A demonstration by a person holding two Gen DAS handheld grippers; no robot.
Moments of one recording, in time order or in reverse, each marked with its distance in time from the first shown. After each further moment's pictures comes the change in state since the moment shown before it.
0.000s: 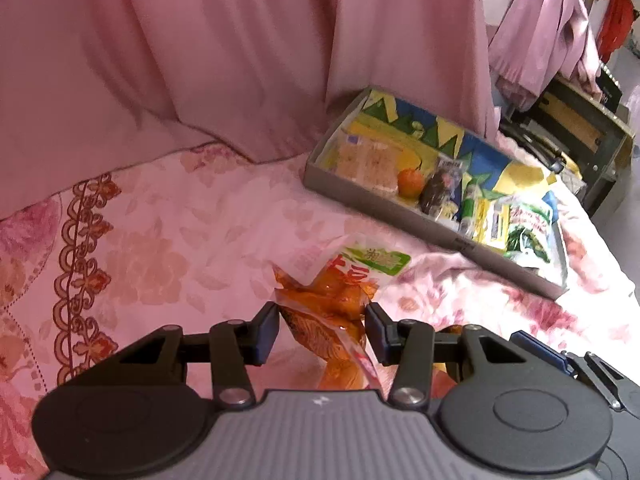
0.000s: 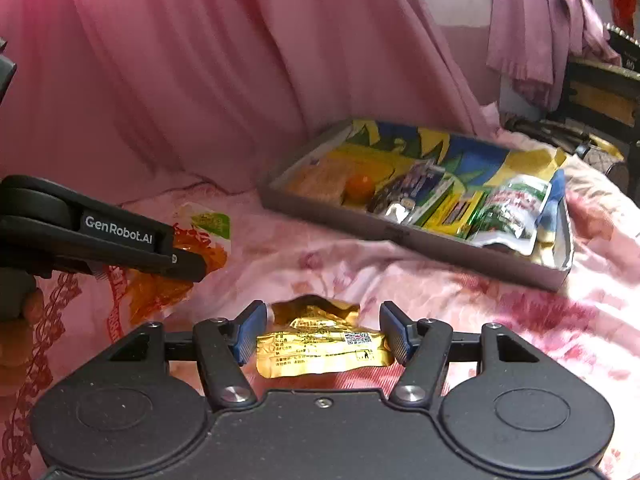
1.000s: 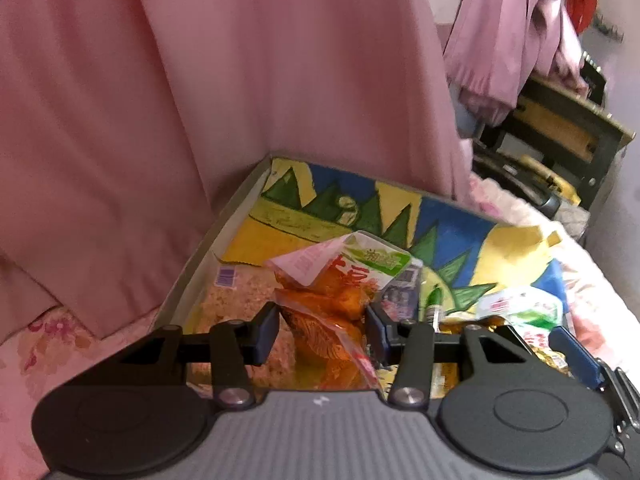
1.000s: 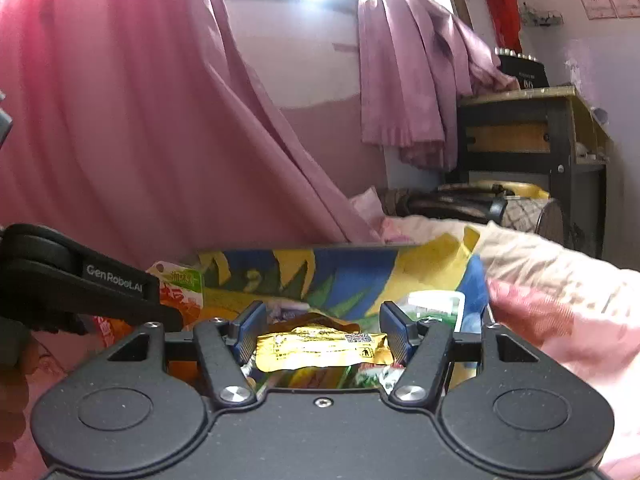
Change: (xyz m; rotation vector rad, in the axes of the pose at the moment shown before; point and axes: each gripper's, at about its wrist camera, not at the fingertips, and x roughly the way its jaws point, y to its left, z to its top) left arm 0.132 -0.098 0.118 0.156 -0.083 -0.040; right arm 0.096 -0.119 0.062 0.215 -0.322 -0.241
